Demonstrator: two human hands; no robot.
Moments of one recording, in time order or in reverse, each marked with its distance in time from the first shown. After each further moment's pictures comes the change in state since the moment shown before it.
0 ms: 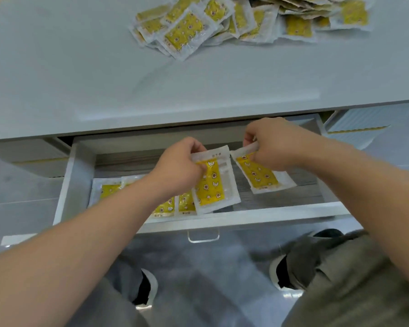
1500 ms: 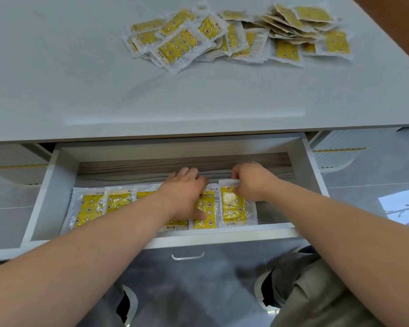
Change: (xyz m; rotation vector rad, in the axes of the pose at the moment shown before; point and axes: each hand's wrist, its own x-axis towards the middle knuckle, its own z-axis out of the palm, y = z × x) left_hand 0.047 -0.043 0.057 0.857 -0.255 0.406; right_hand 0.051 0.044 0.081 -0.065 -0.110 0.086
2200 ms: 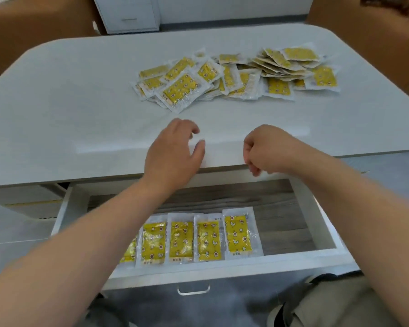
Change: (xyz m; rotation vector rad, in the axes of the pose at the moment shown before) left_hand 0.007 -0.022 -0.120 -0.329 0.905 -0.126; right_hand -0.045 -0.028 -0.143 0.232 0.167 0.014
